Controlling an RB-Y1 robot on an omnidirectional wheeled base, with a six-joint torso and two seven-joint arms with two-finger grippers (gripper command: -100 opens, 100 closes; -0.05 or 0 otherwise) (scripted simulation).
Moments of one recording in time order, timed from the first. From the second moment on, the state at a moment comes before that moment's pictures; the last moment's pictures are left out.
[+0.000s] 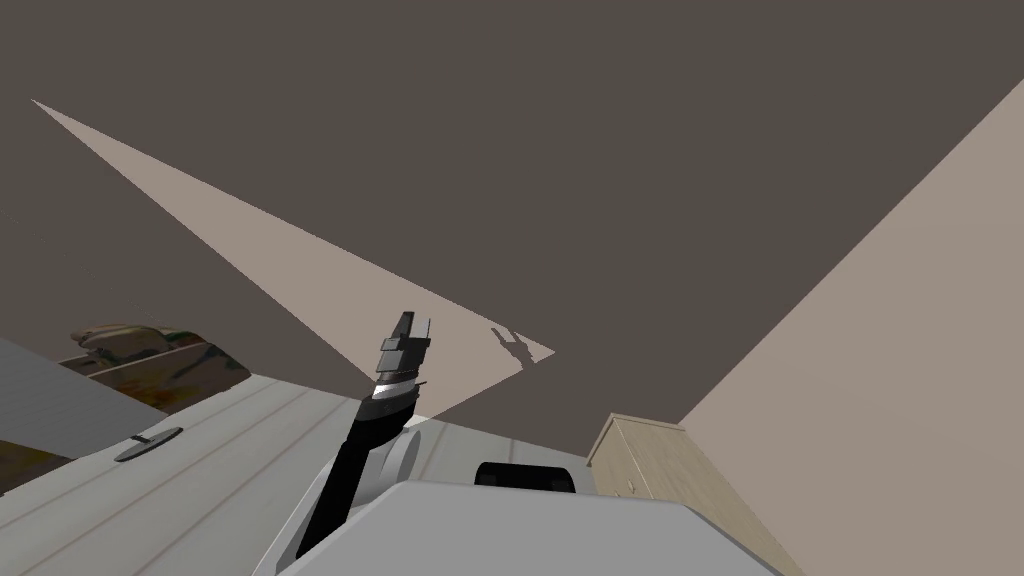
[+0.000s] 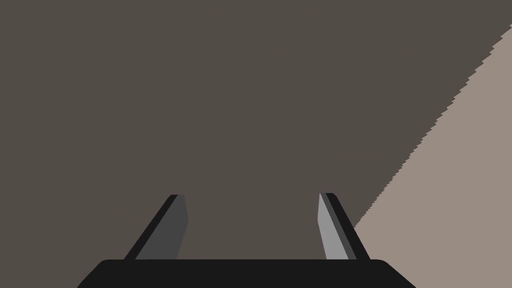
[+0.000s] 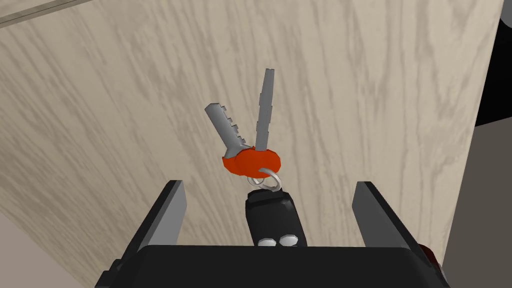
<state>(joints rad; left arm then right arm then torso) 0.52 0.04 0.07 -2.30 -0.04 -0.52 0.02 0.37 -0.83 0.92 -0.55 0.30 -0.38 -0.09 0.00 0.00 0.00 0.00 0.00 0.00</state>
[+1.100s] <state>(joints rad) 0.52 0.04 0.07 -2.30 -0.04 -0.52 0.02 0.40 -0.89 0.90 -0.68 0.43 -0.33 -0.20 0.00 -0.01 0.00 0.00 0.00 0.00</state>
